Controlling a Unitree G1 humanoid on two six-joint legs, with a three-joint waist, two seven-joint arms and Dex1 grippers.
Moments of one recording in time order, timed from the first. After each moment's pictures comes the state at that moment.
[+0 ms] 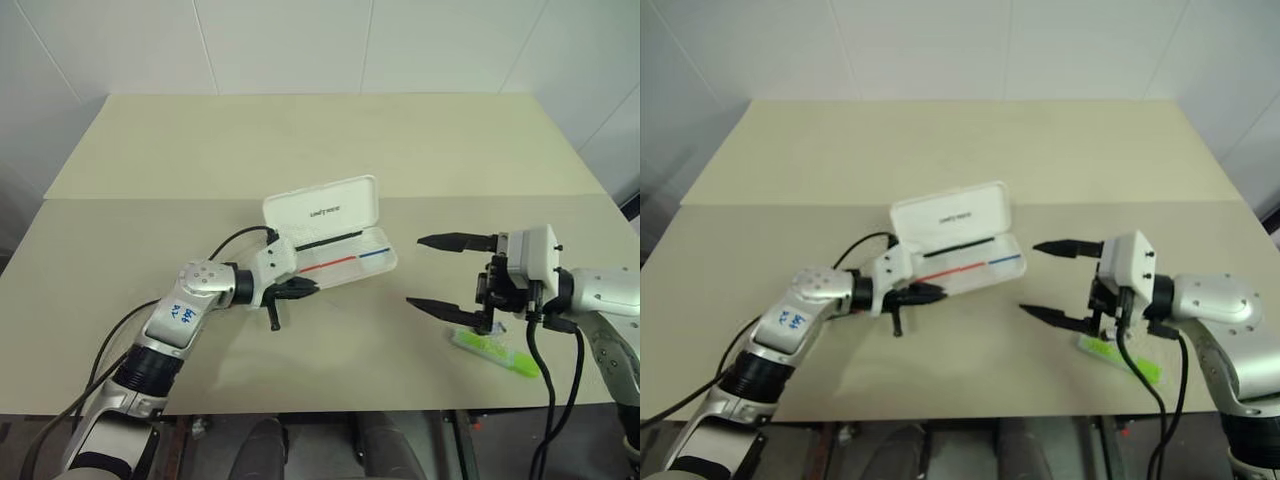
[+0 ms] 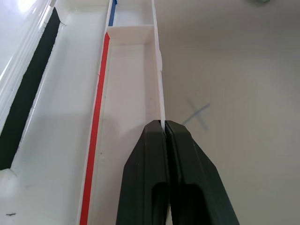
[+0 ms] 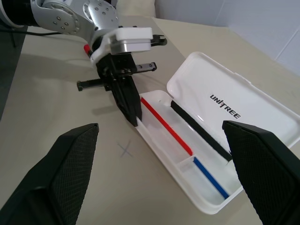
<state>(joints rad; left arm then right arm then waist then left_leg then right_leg) -0.51 0.52 -0.26 -0.04 -0.15 0.39 -0.96 -0.19 -0.83 -0.18 -0.37 0.58 0.24 1.11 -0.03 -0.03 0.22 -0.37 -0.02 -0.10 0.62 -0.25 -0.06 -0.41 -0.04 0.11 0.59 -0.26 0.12</state>
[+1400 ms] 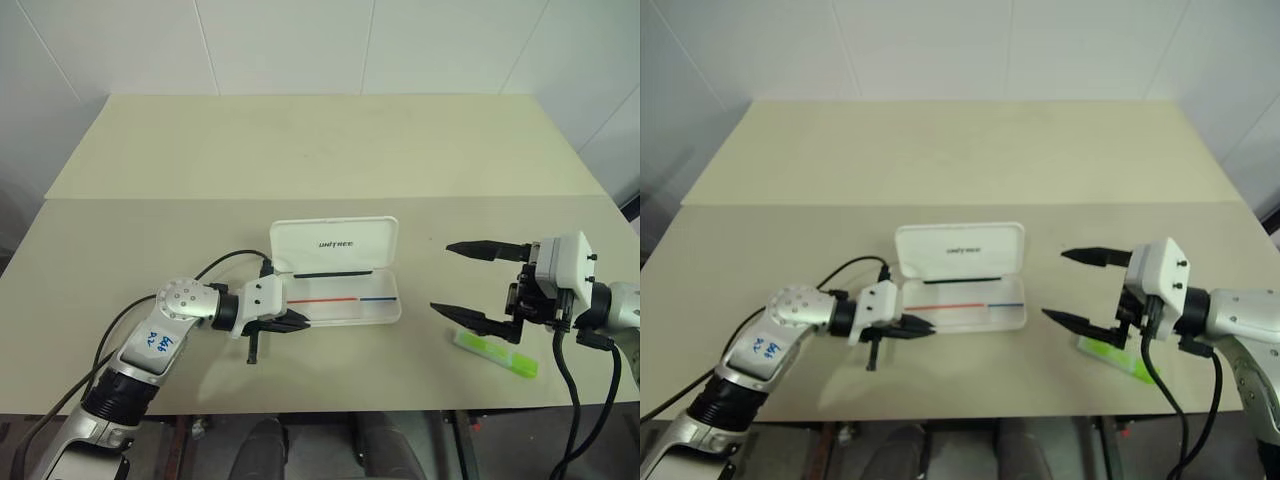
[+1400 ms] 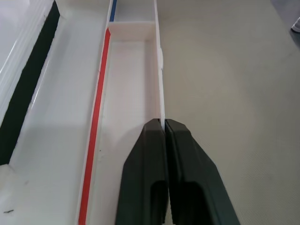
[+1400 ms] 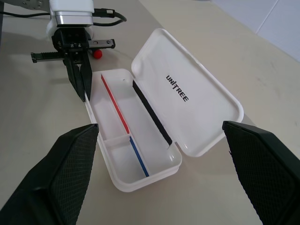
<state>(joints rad) -0.36 0.64 -0.25 -0.13 -0.16 0.25 -1.12 -0.06 -0.89 -0.32 -0.47 0.61 0.31 1.07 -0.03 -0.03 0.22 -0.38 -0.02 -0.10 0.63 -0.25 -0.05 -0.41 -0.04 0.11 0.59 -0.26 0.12</state>
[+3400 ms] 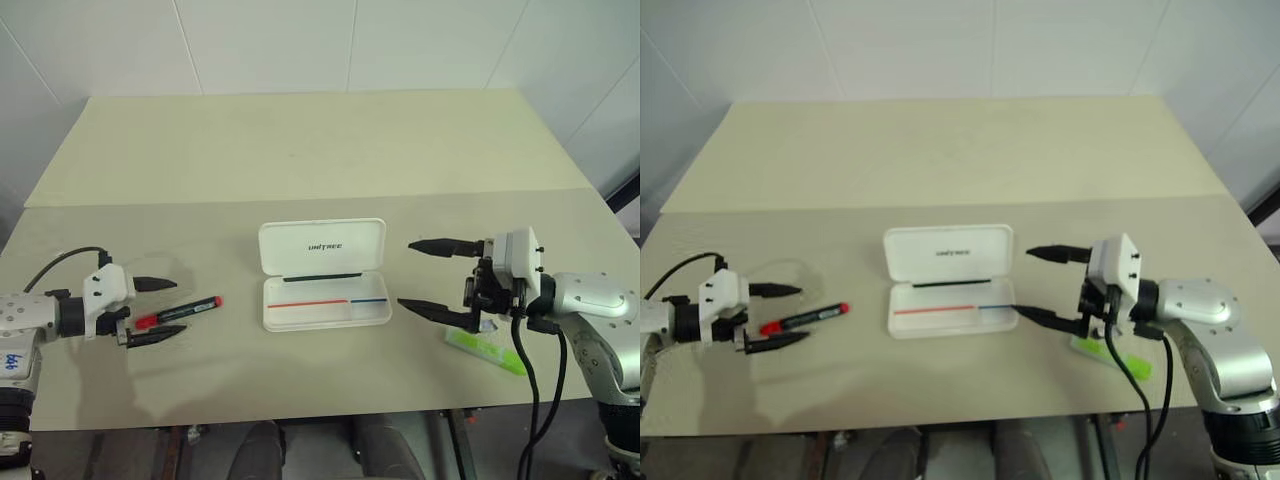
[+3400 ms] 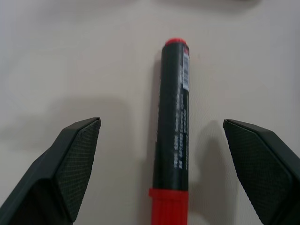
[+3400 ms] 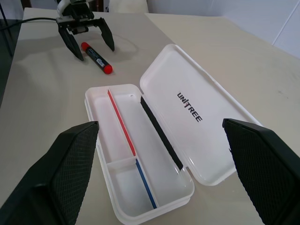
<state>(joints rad) -0.23 0.92 0.20 0.45 -0.25 -0.18 -1.31 -0.21 -0.76 -0.13 -0.36 0.56 0.27 1.10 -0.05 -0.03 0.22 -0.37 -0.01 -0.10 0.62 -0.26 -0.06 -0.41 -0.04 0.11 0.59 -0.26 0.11</state>
